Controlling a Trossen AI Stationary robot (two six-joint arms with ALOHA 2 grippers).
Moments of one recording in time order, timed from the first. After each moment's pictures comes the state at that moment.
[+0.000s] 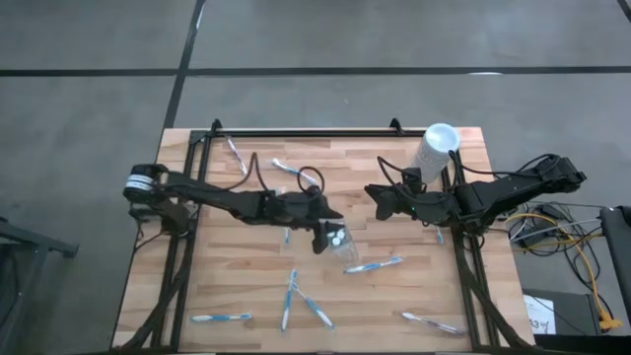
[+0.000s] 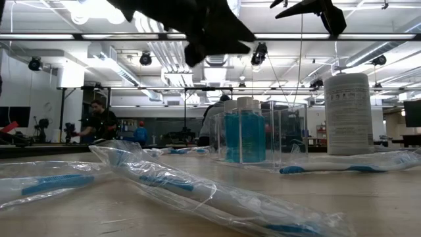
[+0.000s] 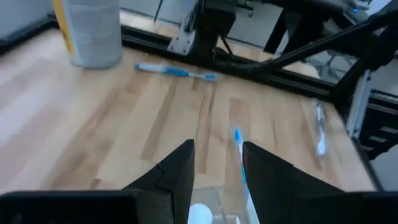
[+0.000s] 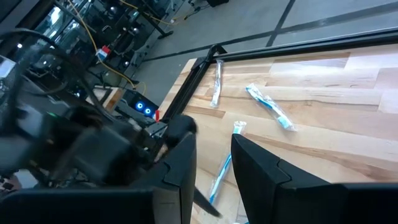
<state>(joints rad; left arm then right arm) -0.10 1.62 1.09 0.18 -0.13 -0.31 0.30 1.10 0.93 -0.28 0.78 1.15</state>
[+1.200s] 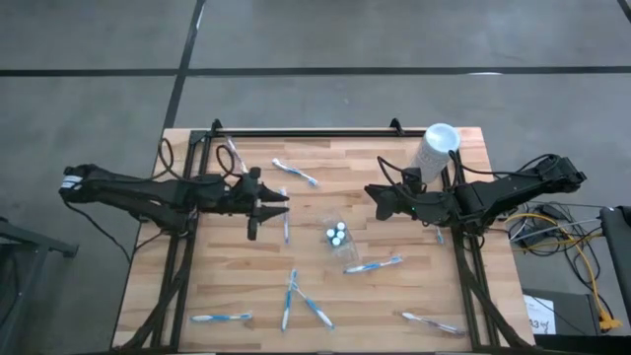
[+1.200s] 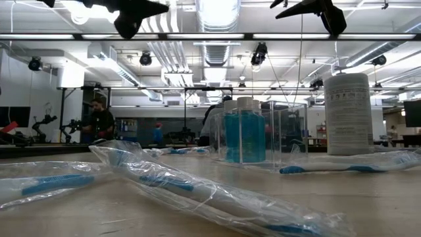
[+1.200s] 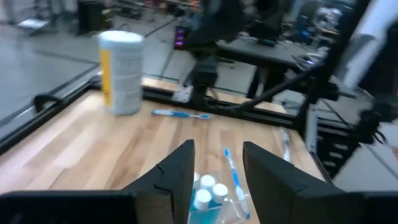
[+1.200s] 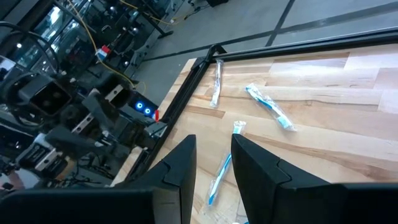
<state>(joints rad) -0.09 0.92 0.68 0.12 -0.14 -0.23 0.30 1.10 0.93 -0.28 0.78 1.15</state>
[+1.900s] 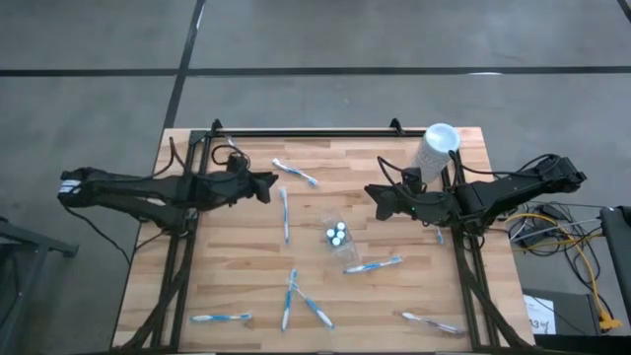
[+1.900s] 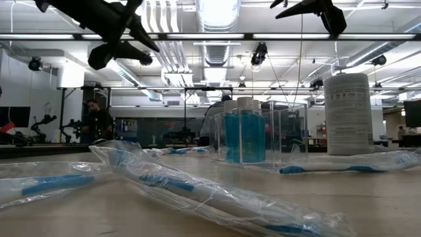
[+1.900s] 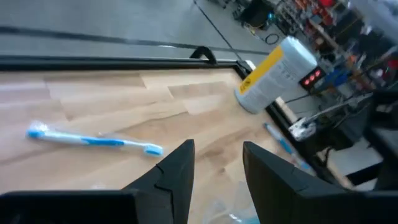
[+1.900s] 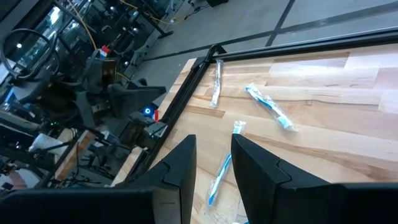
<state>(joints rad) 0.00 0.92 0.68 -0.15 -0.57 -0.90 0.30 1.10 0.93 -0.28 0.78 1.15</state>
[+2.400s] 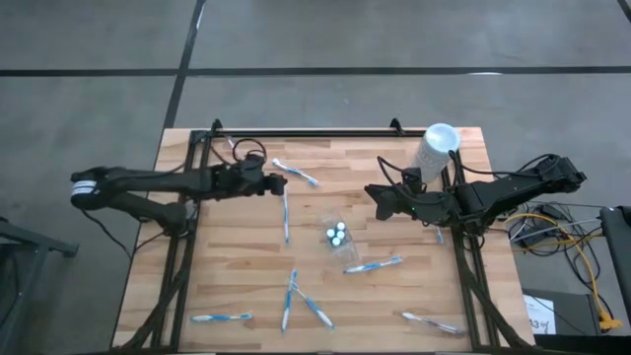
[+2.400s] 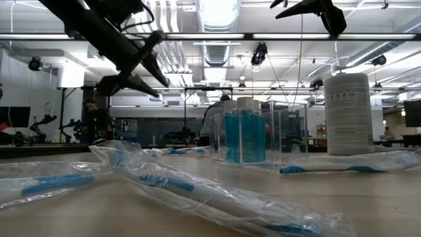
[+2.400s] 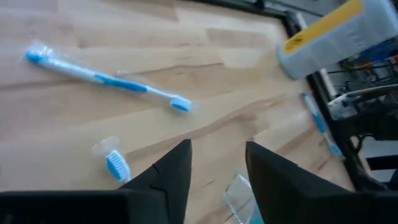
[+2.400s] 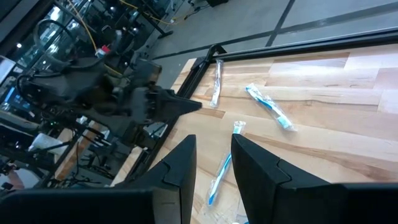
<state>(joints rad) 0.19 1.13 0.69 -0.16 -0.27 -1.06 0.30 1.10 0.93 -0.28 0.78 1.15</state>
